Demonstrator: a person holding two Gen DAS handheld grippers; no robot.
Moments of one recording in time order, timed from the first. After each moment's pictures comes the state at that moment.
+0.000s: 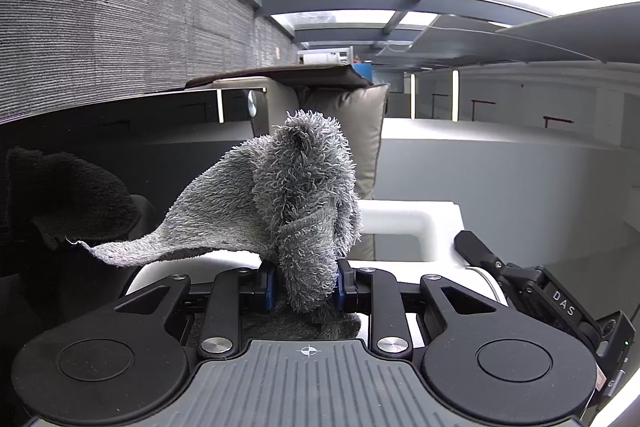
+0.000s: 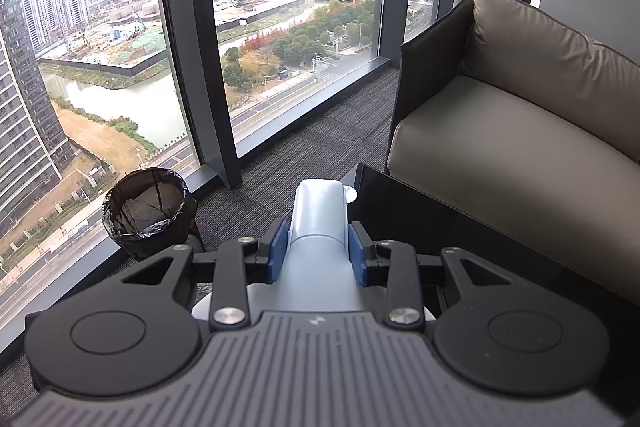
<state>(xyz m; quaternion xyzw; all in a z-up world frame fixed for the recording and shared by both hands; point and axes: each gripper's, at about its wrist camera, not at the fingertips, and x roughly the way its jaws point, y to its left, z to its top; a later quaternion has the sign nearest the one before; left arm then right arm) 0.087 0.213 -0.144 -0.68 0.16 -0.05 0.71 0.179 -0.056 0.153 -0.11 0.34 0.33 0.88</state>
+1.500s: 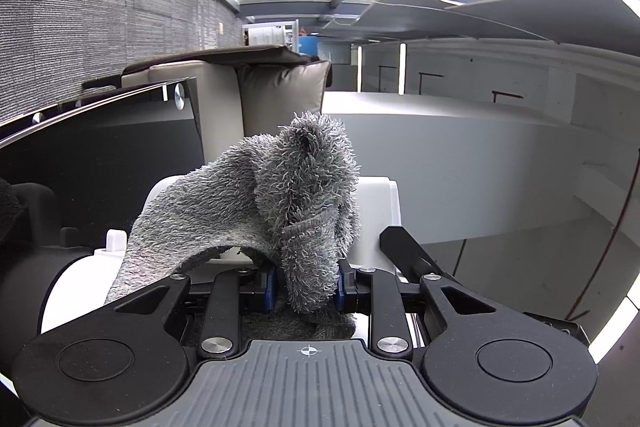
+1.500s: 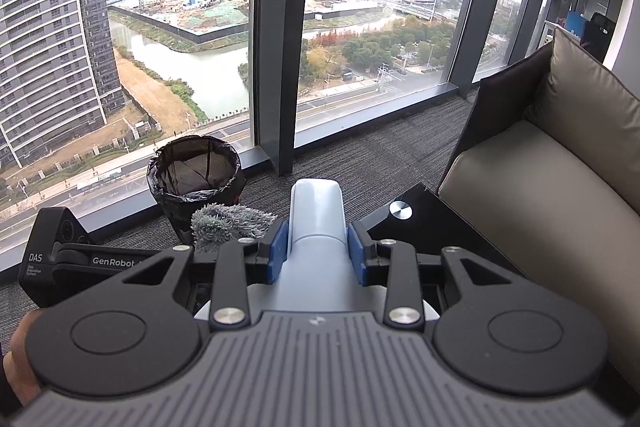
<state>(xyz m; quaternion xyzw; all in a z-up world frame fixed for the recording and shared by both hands) 0.091 0.232 -0.119 -0.68 0.12 -0.15 0.71 0.148 -0.036 0.155 -0.18 0.30 0.43 0.83</state>
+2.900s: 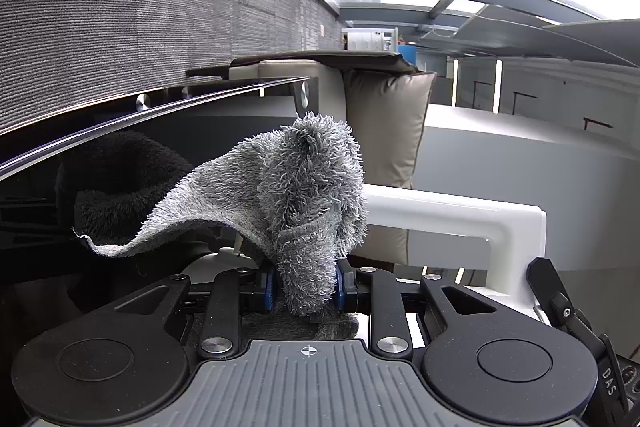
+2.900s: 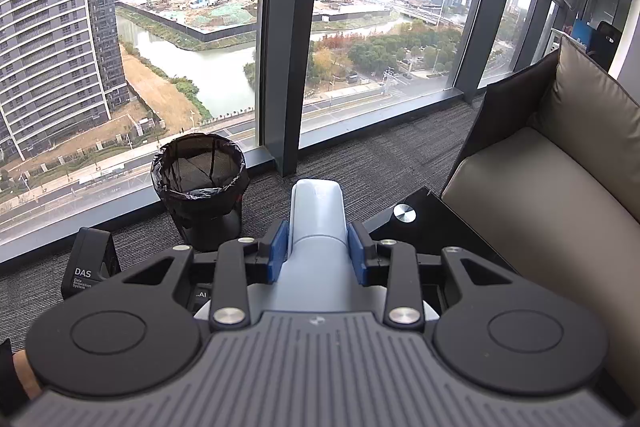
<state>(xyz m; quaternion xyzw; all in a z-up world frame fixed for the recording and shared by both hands) 0.092 0.255 -0.161 -0.70 0.22 -0.05 0.68 0.143 -0.035 0.154 -0.19 0.29 0.44 0.83</state>
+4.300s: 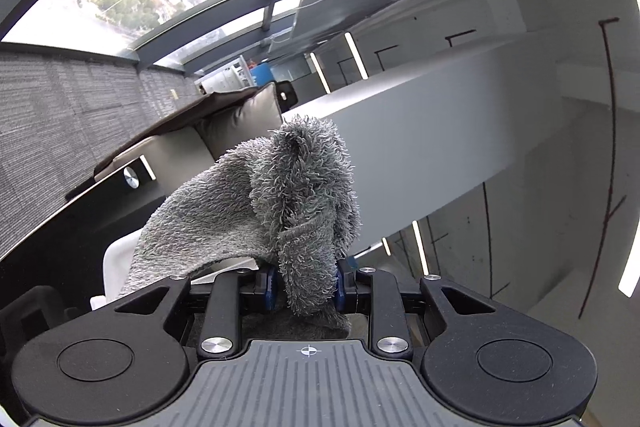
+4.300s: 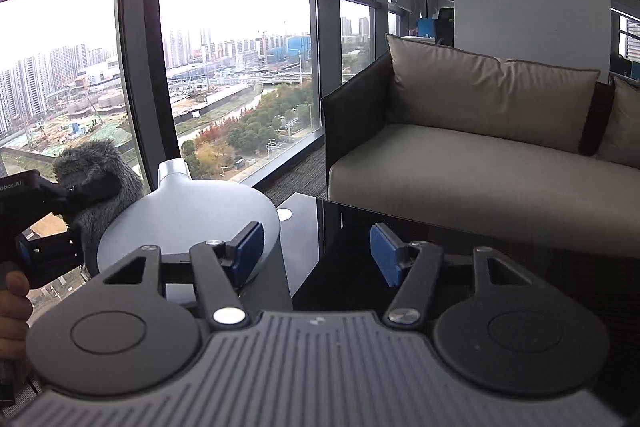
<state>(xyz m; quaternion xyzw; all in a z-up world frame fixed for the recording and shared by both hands) 0.024 0.197 0.005 -0.50 0.08 -0.13 0.85 0.077 -0.201 0.128 -0.01 0.22 0.26 0.94</state>
